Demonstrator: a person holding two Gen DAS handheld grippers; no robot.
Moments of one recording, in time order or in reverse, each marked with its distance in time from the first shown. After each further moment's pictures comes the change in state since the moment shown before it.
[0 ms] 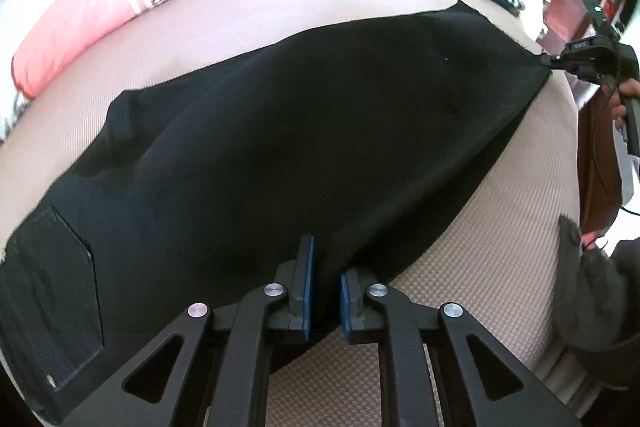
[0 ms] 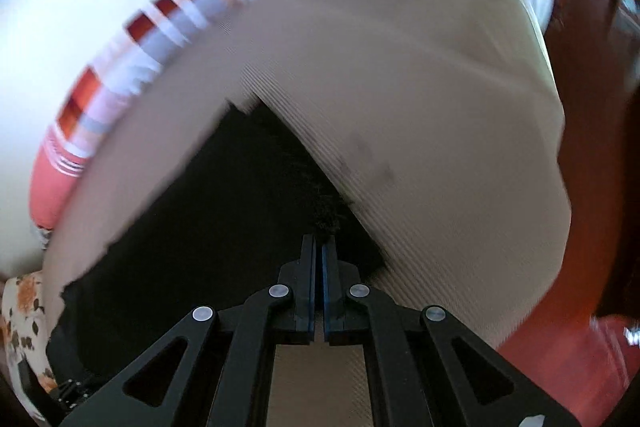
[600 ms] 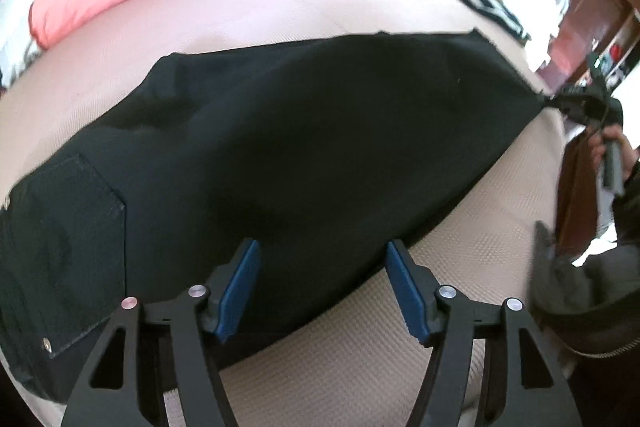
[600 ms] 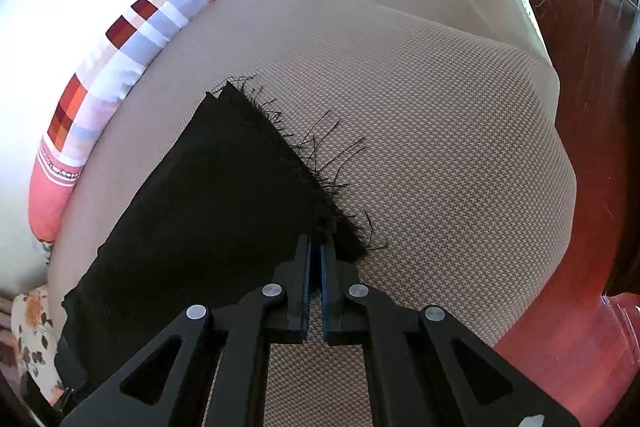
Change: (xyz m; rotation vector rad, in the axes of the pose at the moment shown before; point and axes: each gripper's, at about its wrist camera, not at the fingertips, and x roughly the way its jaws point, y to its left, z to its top) left arm -0.033 0.045 -0.018 -0.176 0.013 -0.111; right arm 0.007 -0.016 -0.007 0.059 0.014 0.014
